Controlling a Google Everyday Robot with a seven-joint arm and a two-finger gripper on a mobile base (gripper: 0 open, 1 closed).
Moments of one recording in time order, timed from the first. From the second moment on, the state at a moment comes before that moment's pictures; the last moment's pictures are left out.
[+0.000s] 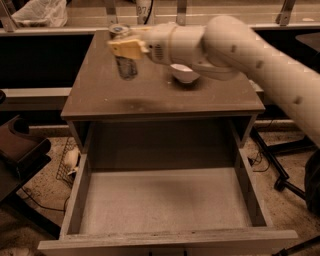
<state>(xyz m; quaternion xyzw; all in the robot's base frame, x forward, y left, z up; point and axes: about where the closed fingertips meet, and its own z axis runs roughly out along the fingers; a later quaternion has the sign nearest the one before) 0.679 0.087 0.989 -0.39 0.63 0.34 0.58</state>
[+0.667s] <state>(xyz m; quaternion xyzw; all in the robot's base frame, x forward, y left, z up) 0.563 -0.010 0.947 -0.37 0.70 0.29 0.54</state>
